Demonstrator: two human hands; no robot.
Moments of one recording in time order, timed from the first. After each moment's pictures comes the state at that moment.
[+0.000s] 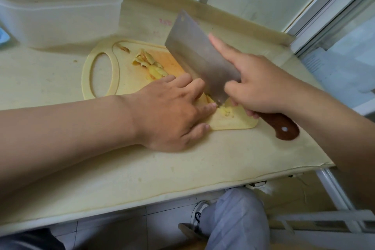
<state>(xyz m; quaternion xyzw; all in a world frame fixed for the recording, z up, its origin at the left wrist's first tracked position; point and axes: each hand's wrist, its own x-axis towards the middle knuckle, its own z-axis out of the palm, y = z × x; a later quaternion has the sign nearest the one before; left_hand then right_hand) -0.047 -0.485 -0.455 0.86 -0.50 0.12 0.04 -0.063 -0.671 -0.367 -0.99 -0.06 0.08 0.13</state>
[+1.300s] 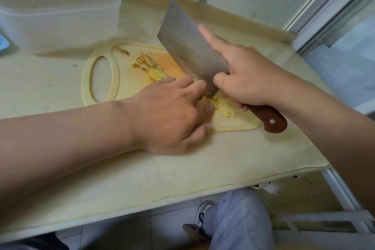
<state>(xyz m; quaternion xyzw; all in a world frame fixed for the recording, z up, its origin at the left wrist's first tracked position) -0.048 -0.482 -0.456 0.84 -0.51 0.15 0.07 -0.049 -0.655 -0.370 -0.98 -0.05 0.06 0.16</state>
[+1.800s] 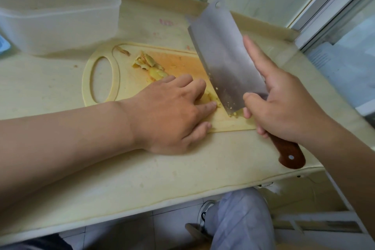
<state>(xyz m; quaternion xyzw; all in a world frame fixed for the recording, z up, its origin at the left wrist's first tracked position) -0.047 -0.483 -0.457 0.85 -0.50 0.14 0.08 -0.107 -0.686 -0.381 -0.96 0.01 -0.01 0.28</state>
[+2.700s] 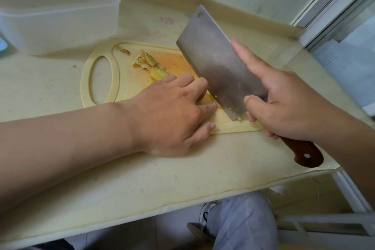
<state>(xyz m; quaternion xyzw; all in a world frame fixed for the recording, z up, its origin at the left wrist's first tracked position) -0.047 -0.484 -0.456 0.85 -0.50 0.13 0.08 -0.100 -0.687 -0.372 -0.97 -0.04 0.05 0.22</state>
